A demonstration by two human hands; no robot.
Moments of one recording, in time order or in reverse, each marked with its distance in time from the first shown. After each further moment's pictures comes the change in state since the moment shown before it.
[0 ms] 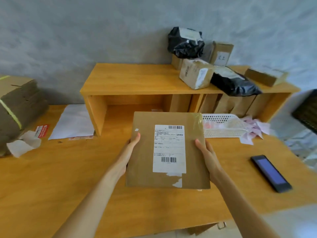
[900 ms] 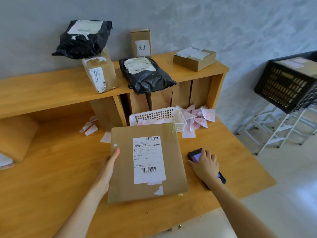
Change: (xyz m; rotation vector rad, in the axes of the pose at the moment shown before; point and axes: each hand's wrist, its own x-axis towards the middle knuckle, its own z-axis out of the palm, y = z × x) left_hand 0.036 -0.051 0.259 0.154 0.111 -0.067; right_hand 0.096 0.056 -0.303 -1.165 0.313 0.138
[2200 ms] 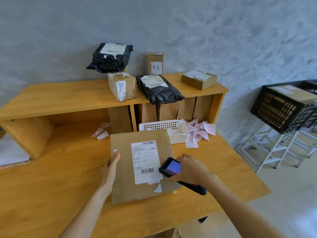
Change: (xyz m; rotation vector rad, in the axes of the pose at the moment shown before) left_hand -0.009 -0.016 -0.034 -0.164 0.180 0.127; right_hand -0.090 -0.081 -0.074 -0.226 -0.148 -0.559
